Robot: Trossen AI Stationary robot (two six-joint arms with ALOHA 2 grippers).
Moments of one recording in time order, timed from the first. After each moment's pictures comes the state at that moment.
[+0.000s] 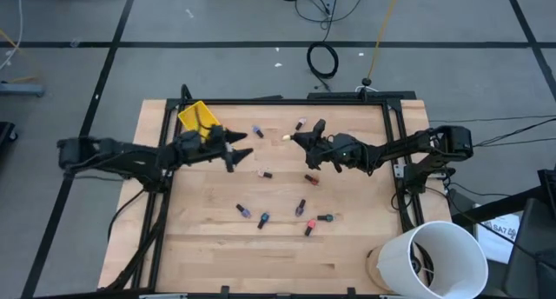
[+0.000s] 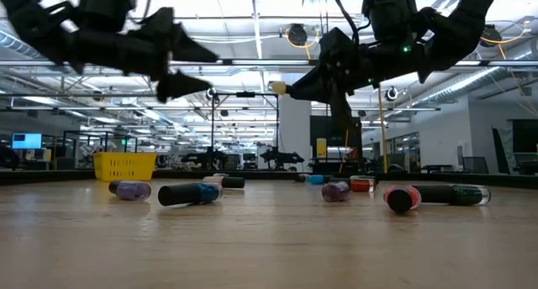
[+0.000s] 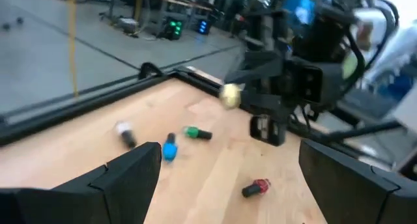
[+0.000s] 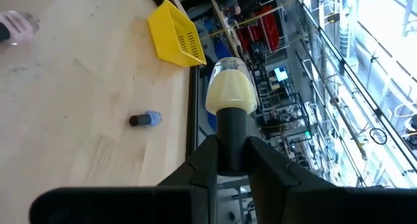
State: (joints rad) left arm 0.23 1.17 0.34 0.77 -0.03 -0.32; right arm -0.16 1.55 0.59 0.85 0.31 -1.11
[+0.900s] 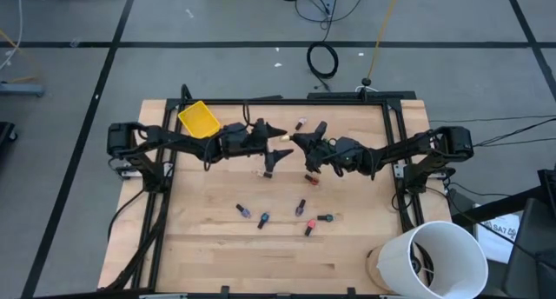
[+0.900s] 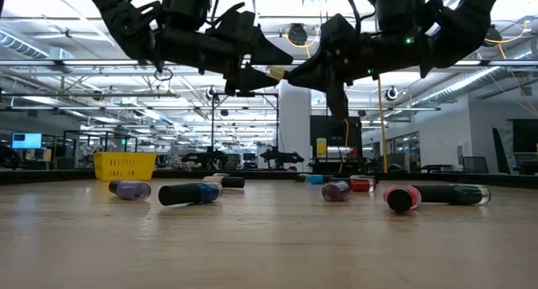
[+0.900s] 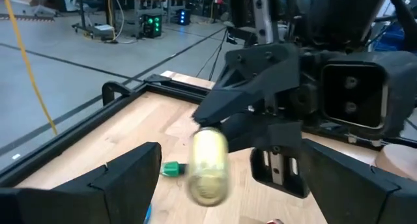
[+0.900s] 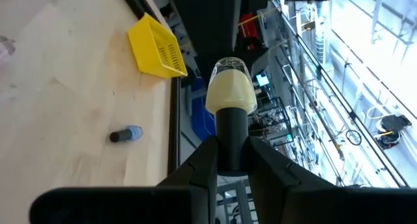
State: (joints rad) left arm 0.21 1.64 0.78 0.76 0.02 -0.15; right arm -0.10 1.55 0.59 0.94 0.37 -1.14
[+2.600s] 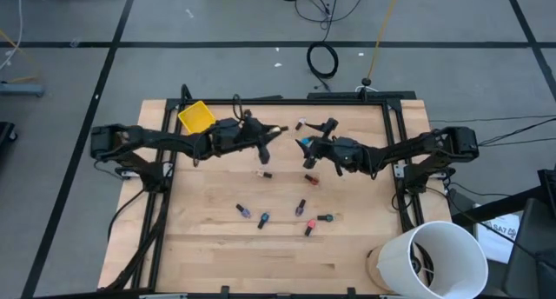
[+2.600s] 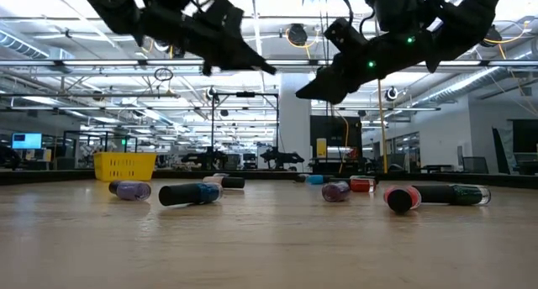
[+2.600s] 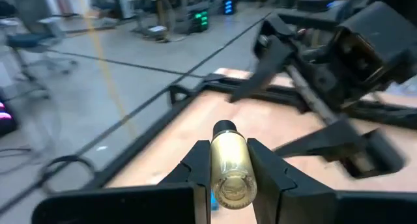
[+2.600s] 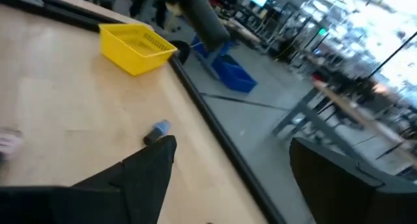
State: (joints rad) left arm 0.21 1.43 0.78 0.49 -0.19 0.00; right arm -0.11 1.49 0.59 0.75 0.51 -0.40
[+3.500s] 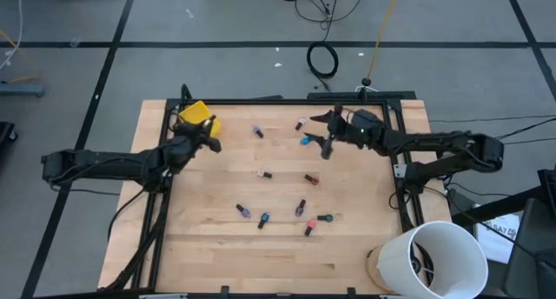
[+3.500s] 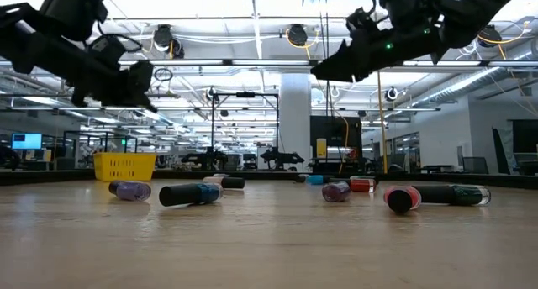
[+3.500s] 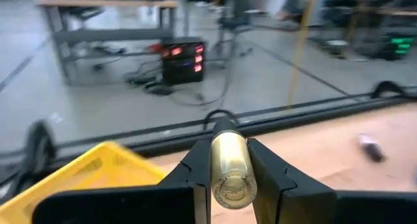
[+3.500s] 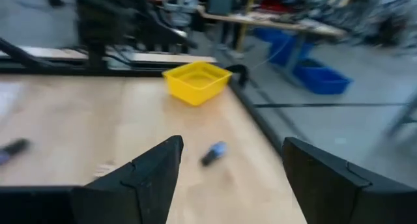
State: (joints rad) left arm 0.24 0.75 0.18 0.29 -0.87 -0.34; right arm -0.40 1.23 0.59 0.49 -0.12 -0.15
